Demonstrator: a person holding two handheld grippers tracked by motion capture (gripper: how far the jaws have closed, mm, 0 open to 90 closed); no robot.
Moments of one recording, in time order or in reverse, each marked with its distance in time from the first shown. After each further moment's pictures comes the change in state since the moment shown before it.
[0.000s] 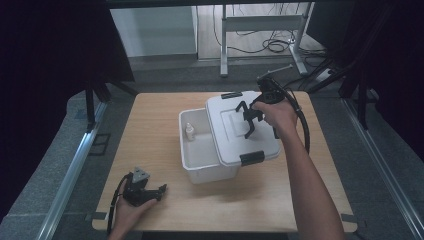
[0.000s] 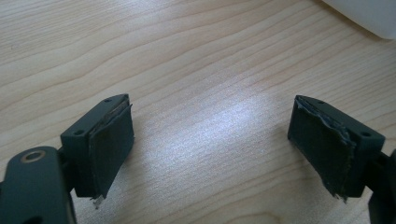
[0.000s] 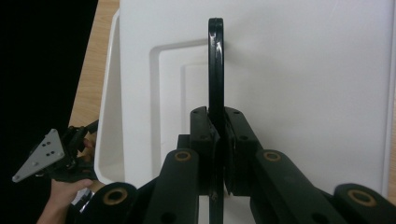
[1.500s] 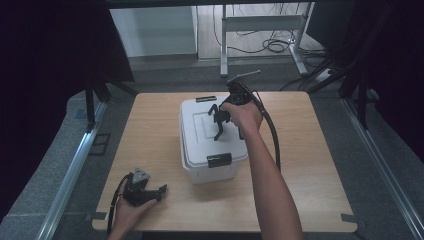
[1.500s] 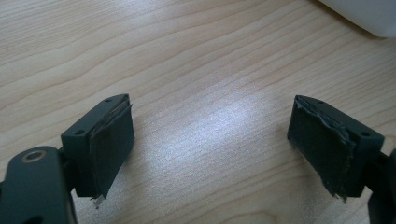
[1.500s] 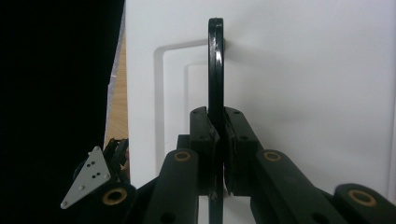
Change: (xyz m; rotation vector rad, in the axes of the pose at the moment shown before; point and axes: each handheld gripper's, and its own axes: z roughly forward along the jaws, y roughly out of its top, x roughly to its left) left arm -0.001 0.000 0.000 -0.005 -0.008 0.005; right arm 0.057 0.010 0.057 0.041 0.075 0.061
